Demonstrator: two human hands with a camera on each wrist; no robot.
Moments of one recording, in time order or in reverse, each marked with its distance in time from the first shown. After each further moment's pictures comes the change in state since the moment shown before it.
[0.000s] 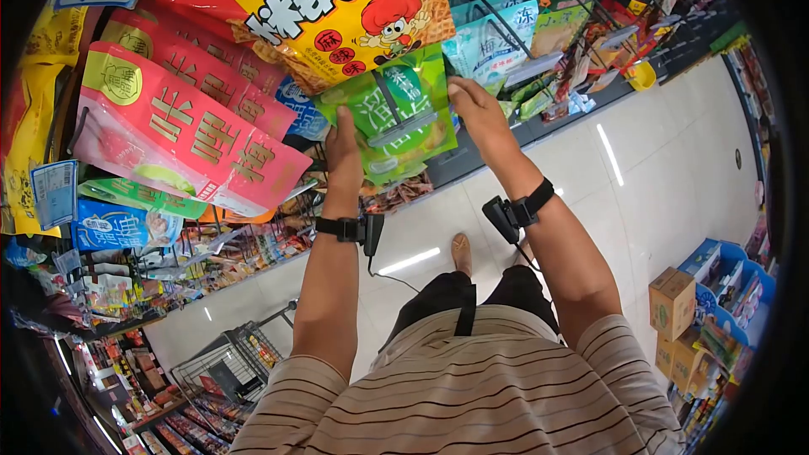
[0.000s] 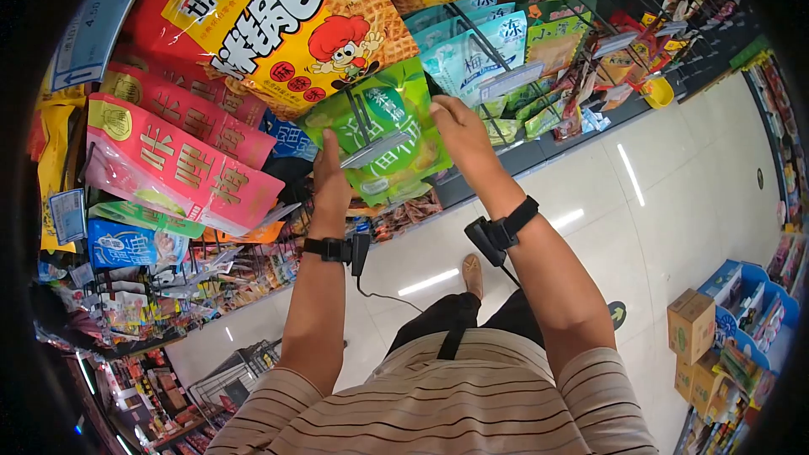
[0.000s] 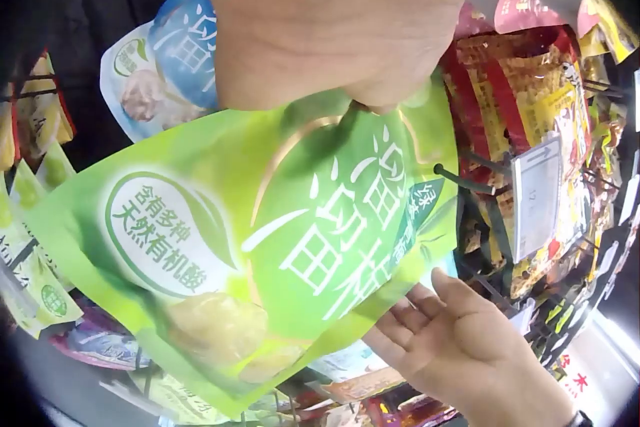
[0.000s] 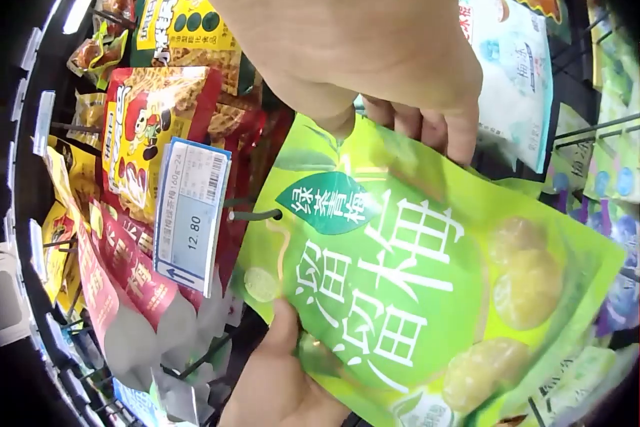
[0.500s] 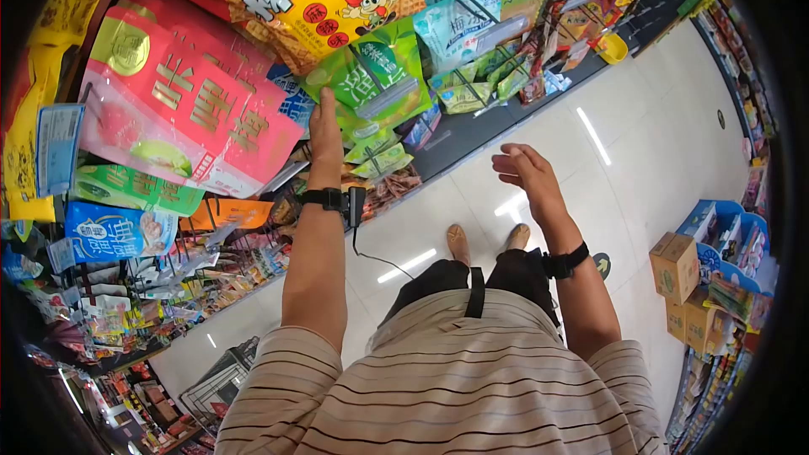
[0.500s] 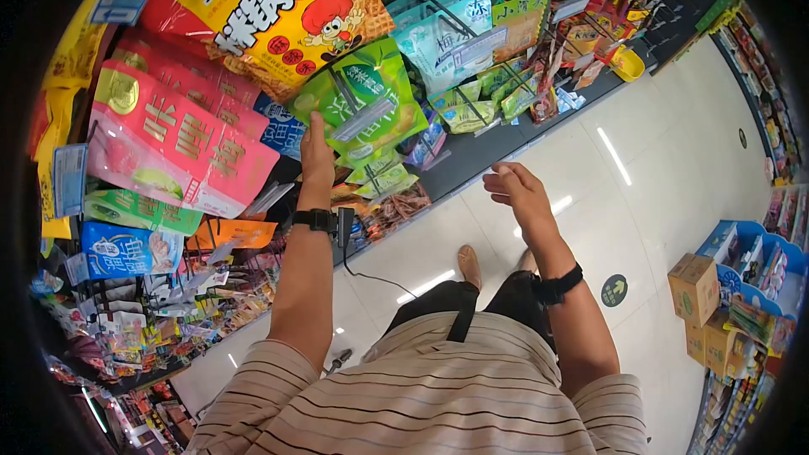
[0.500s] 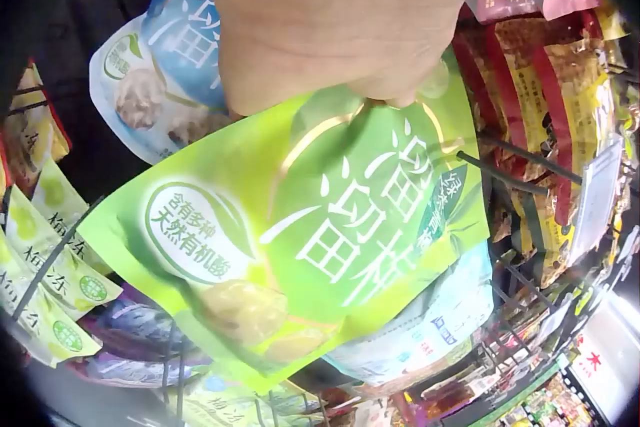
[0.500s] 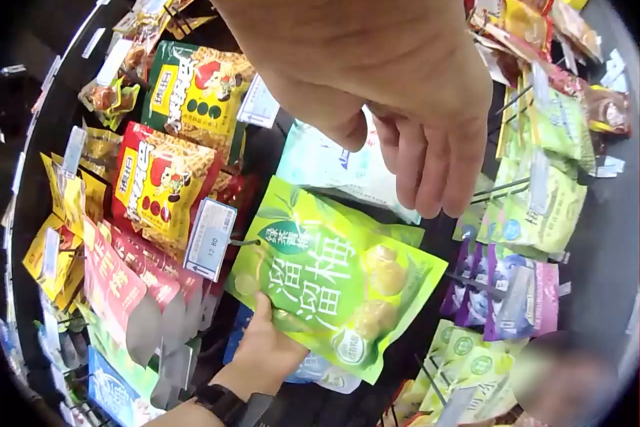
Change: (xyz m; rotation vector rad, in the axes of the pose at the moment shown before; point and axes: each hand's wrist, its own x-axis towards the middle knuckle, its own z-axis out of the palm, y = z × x) left_hand 0.032 -0.019 -0.017 0.111 -0.114 -0.061; right_hand -0.163 0.026 -0.084 0.094 0.126 0.284
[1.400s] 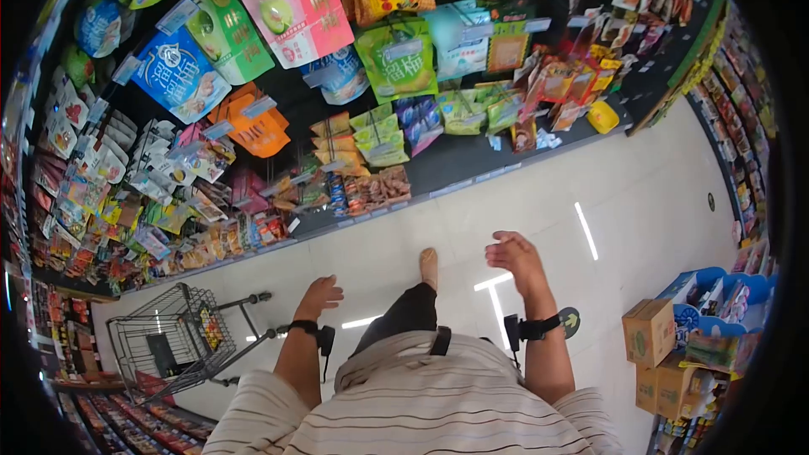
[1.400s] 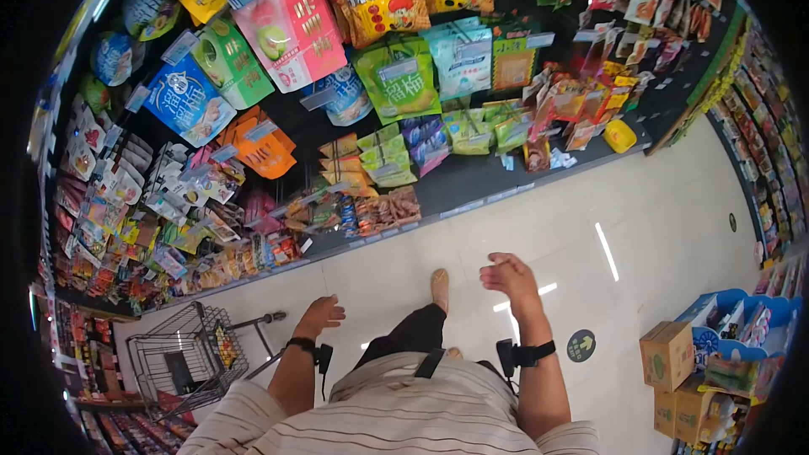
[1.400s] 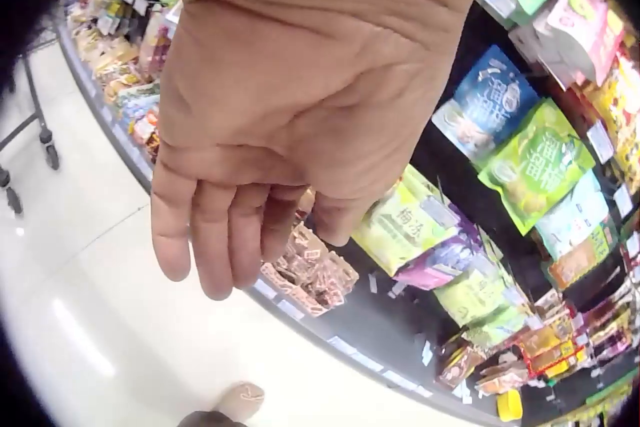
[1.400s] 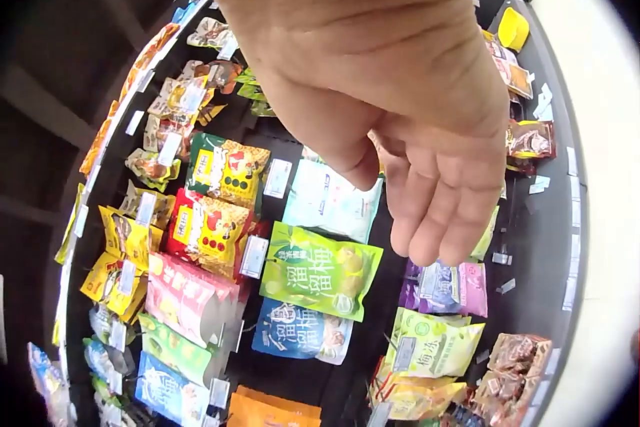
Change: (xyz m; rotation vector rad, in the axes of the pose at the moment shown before) left_hand -0.449 -0.293 -0.175 -0.020 -0.183 -0.724; right_hand -0.244 0.111 -0.100 0.080 -0.132 0.108
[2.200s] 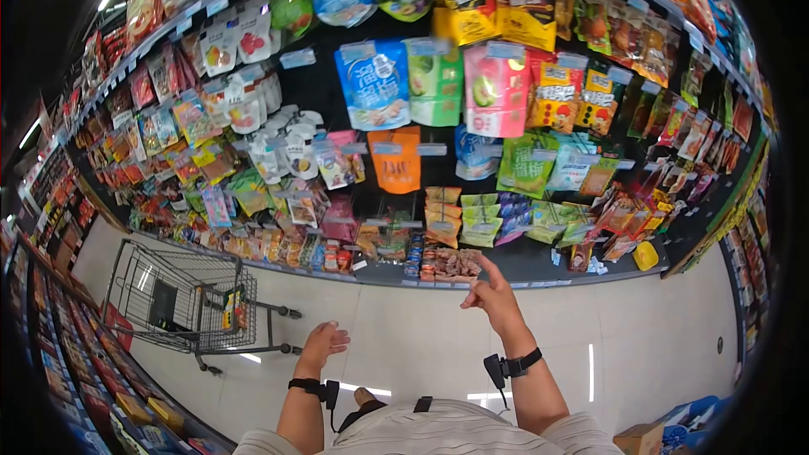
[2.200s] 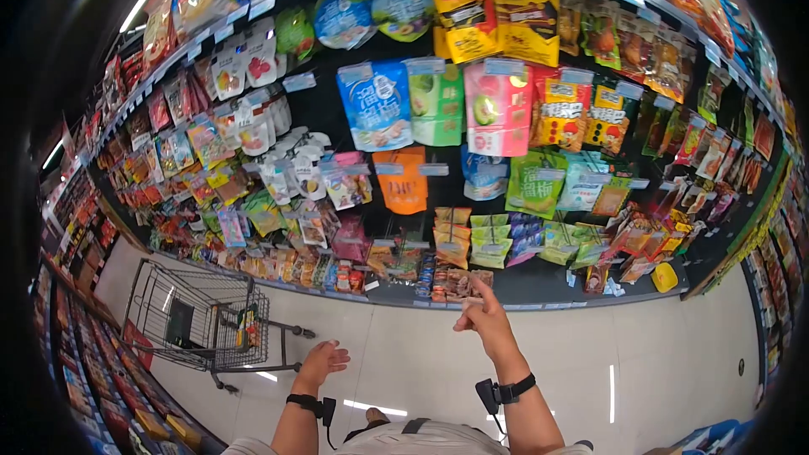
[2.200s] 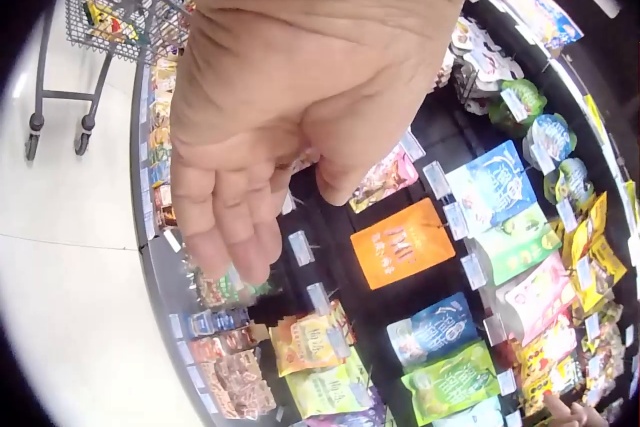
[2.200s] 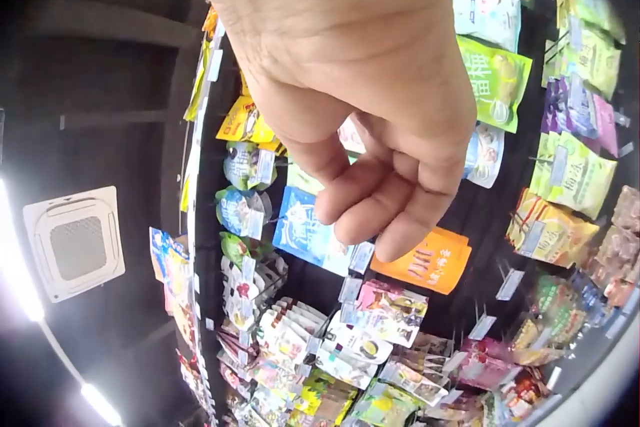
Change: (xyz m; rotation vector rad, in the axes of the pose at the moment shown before) left_hand -0.175 -0.112 -0.152 -0.601 0.198 0.378; right_hand -0.089 0.001 0.289 -0.139 -0.554 -0.177
